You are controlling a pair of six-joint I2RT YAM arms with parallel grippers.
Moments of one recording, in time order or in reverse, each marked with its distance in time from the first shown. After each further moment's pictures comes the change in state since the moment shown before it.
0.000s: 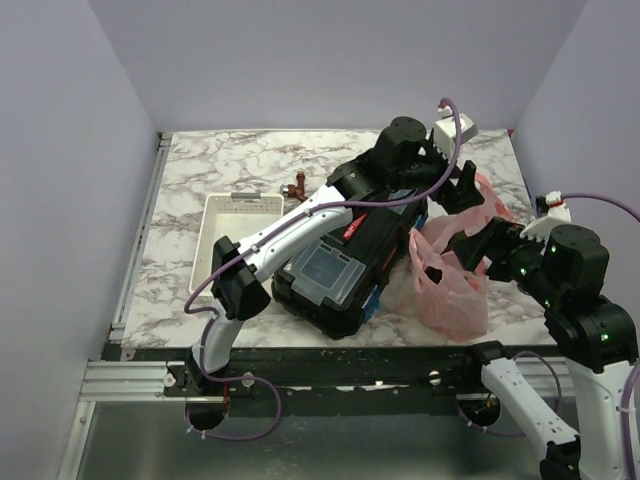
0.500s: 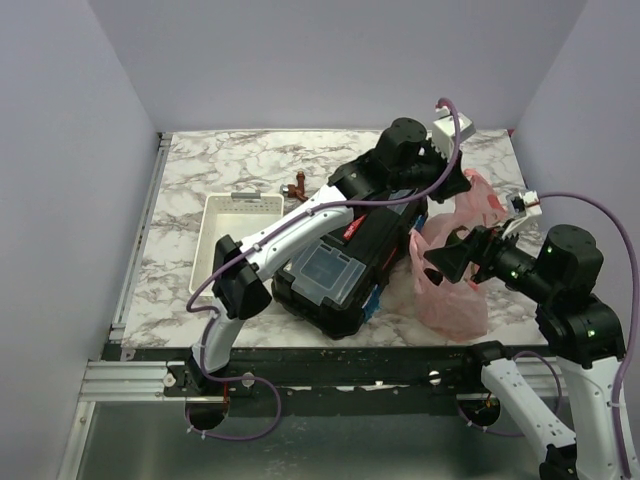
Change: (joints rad) left arm 0.005 0.045 0.021 0.022 -0.021 -0.032; right arm 0.000 -0.029 -0.109 0.161 -0.356 -0.051
